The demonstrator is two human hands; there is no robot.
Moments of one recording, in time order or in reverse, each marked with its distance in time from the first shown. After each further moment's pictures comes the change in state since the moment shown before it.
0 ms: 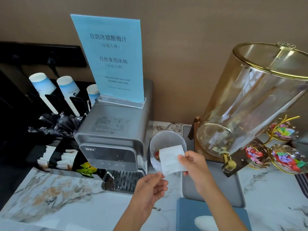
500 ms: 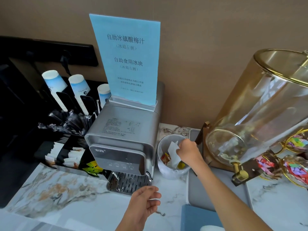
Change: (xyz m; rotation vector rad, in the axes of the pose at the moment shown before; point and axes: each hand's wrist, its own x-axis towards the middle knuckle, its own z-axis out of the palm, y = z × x) left_hand 0.005 -0.013 -0.044 0.006 0.100 -0.057; right_hand 0.092 -0.017 0.040 -0.880 0.001 -0.041
